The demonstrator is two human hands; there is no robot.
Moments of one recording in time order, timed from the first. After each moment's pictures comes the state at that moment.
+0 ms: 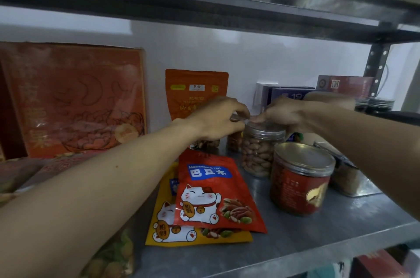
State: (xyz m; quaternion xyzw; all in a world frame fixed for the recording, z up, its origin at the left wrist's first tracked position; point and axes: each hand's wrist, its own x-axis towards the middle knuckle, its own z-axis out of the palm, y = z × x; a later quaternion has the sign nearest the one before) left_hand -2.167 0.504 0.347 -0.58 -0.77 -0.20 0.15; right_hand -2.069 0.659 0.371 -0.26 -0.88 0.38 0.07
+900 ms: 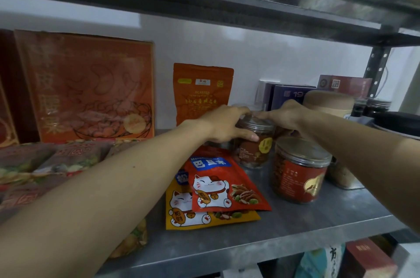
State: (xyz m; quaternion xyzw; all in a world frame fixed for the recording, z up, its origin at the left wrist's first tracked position) left_hand -2.151 0.501 0.328 -0.55 -0.81 -0.22 0.05; right_hand -2.058 0.649 0.353 -0.33 -0.87 0.32 0.16
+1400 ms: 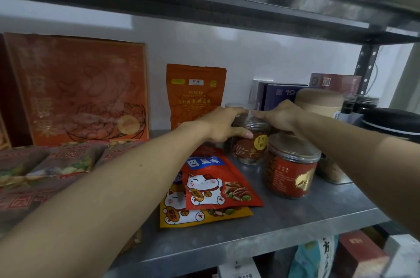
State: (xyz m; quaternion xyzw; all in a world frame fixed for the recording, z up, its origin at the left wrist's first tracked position) left_hand -2.156 0.514 0.321 -0.53 -0.81 -0.24 0.02; right_hand -2.050 0.654 0.348 -0.32 -0.87 0.32 0.19
